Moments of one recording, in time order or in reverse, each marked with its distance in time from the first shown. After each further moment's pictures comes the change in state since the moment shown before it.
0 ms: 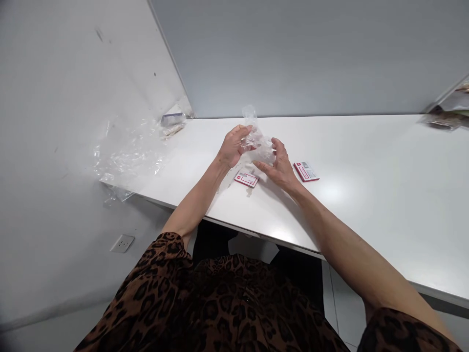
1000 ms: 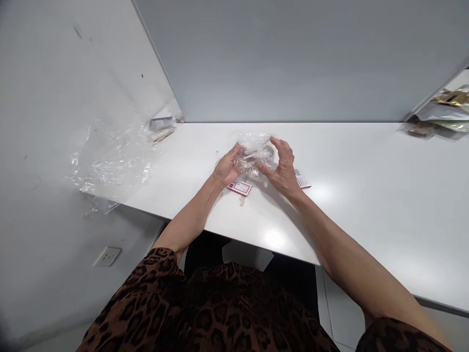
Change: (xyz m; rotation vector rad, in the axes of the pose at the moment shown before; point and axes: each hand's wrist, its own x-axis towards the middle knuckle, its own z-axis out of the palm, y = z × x) left_hand 0.005 -0.043 -0.016 -0.393 -0.021 -0.240; right_hand 0.004 0.000 -0.022 0.087 0.200 -0.120
